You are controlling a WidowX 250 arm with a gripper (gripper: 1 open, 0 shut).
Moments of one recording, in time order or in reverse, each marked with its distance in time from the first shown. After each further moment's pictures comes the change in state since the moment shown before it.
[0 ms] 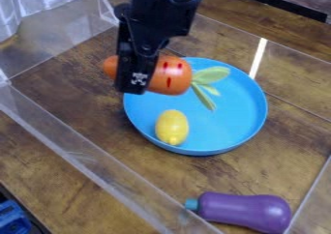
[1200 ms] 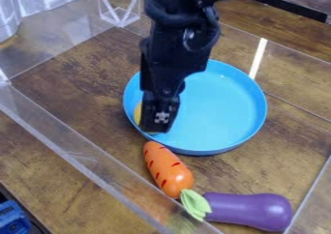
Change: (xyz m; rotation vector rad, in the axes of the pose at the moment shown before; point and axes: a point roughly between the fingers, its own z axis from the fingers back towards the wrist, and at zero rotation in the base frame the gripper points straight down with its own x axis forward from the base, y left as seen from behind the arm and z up) arm 0.026 -0.010 -0.031 0.002 -0.114 -0.014
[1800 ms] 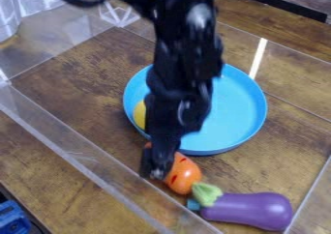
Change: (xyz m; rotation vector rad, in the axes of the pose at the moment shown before) arm 0.009 -0.019 -0.055 0.036 -0.009 -0.116
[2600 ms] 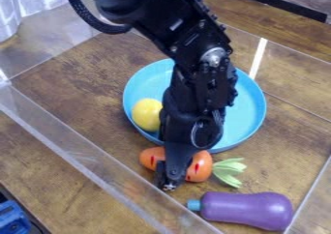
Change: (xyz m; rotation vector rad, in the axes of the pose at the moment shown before) arm 0.013 0.000 -0.018 0.029 -0.001 -0.021
